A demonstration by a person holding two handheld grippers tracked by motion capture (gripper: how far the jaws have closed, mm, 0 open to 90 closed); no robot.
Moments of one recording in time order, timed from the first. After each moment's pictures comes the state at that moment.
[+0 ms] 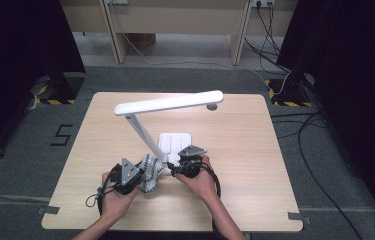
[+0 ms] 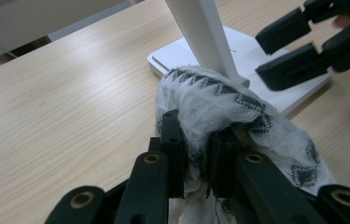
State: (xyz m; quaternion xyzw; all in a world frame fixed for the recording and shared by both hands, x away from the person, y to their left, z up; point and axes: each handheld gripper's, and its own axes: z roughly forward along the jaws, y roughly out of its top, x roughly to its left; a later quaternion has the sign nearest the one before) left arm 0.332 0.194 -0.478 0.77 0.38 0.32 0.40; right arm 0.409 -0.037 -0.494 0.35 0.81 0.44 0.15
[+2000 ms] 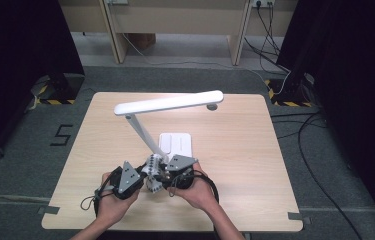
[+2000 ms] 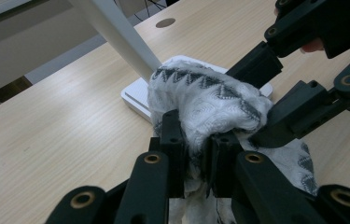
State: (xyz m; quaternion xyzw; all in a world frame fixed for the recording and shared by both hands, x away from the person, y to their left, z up) left arm 0.320 0.189 -0.461 0.79 0.30 0.32 0.43; right arm 0.367 -0.016 -0.464 0.20 0.85 0.47 0.12
